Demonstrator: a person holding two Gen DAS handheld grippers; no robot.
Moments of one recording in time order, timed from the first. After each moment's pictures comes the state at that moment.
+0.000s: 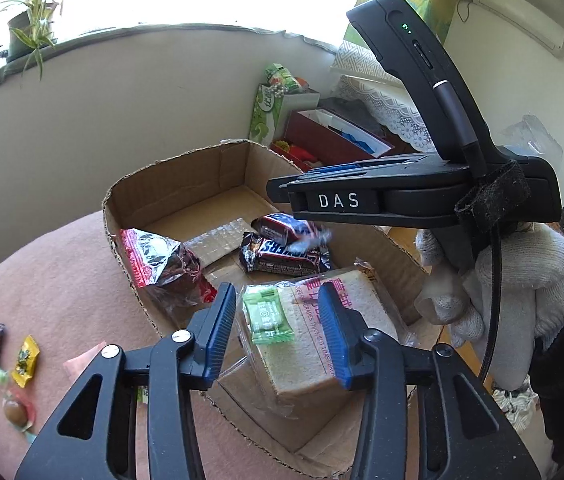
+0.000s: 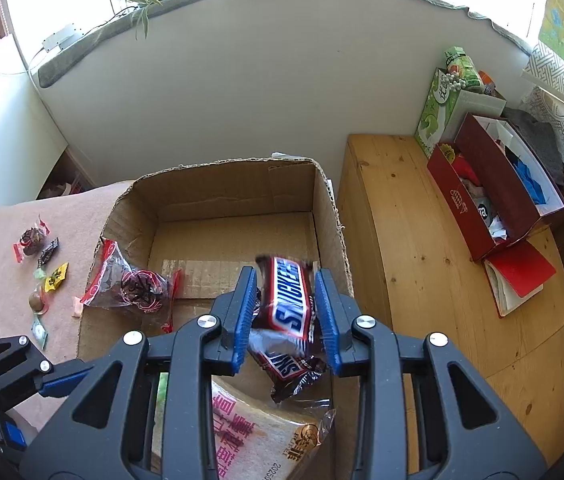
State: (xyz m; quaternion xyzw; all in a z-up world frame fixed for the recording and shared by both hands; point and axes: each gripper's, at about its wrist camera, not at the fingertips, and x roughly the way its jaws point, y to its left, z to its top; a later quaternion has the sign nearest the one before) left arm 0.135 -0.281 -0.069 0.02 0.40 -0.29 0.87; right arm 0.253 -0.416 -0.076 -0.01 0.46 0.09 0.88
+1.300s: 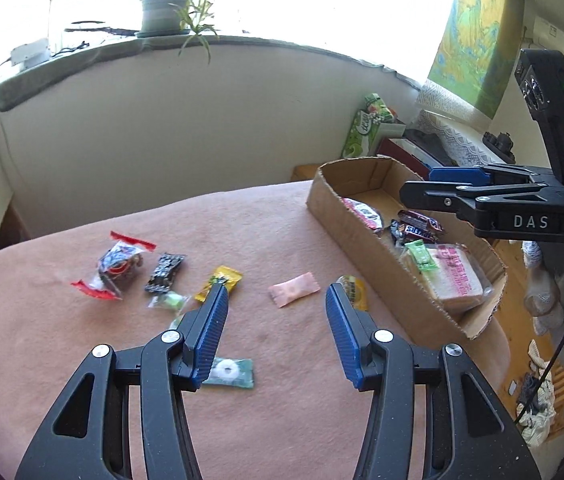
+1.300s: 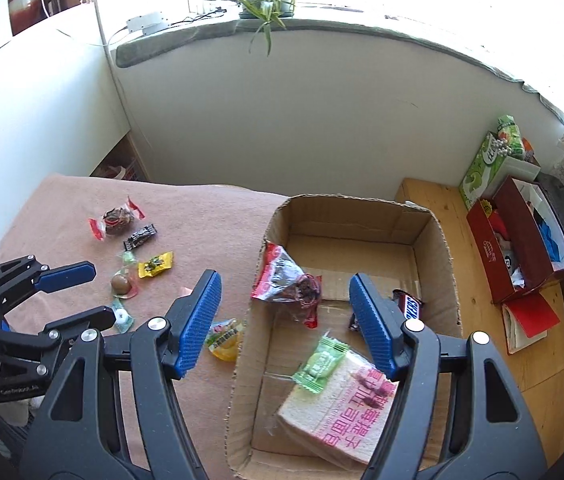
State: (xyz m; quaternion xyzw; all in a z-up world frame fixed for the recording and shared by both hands) left arm 0.096 -0.102 -0.057 -0.03 0.39 -0.16 0.91; right arm 0.194 -0.297 -0.027 -0.07 0.42 0.18 0.89
